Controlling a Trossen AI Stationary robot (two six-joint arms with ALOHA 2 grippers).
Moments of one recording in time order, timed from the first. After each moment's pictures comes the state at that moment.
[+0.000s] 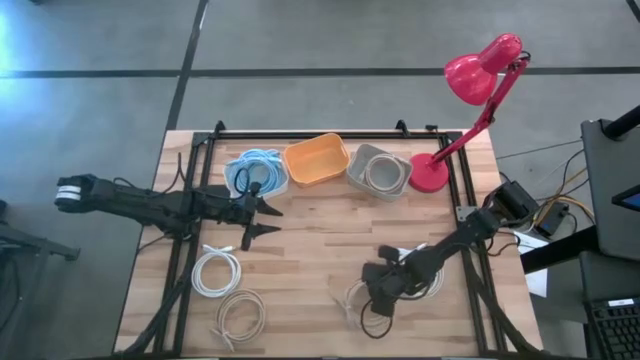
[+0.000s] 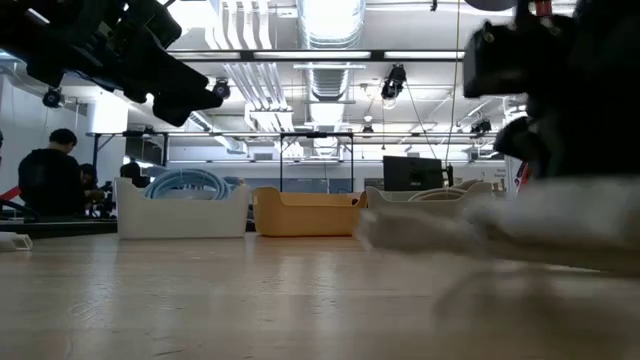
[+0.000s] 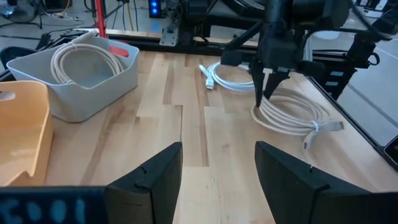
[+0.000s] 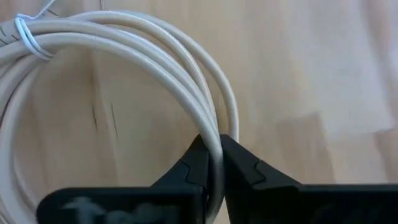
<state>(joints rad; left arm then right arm) 0.00 0.83 0.33 0.27 0.08 -0.08 0.56 1.76 1.01 -0.47 0.24 0.79</state>
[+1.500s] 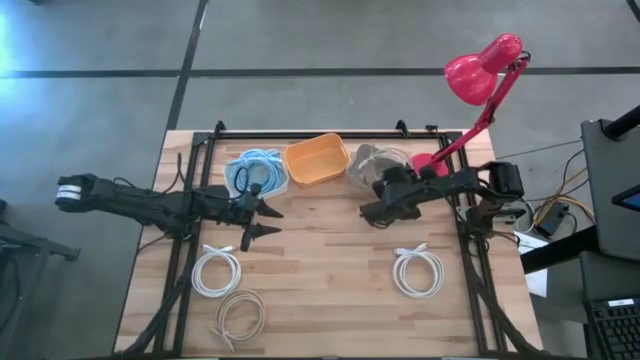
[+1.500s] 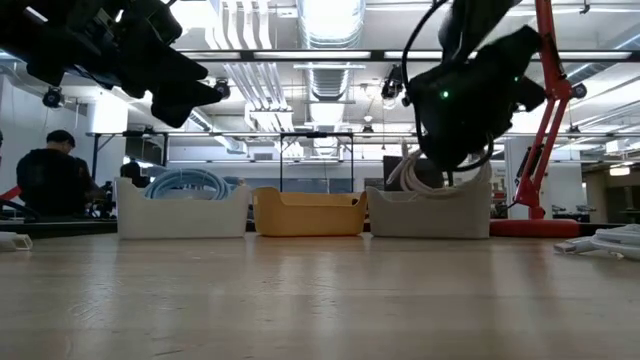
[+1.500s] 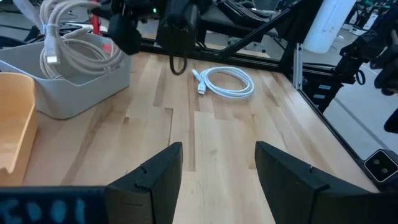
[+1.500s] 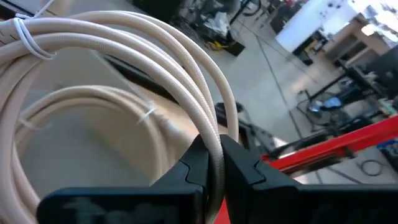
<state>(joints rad) -0.01 0.83 0.33 0.29 0.09 -0.17 -0.03 1.75 1.04 -1.33 1.16 1.49</state>
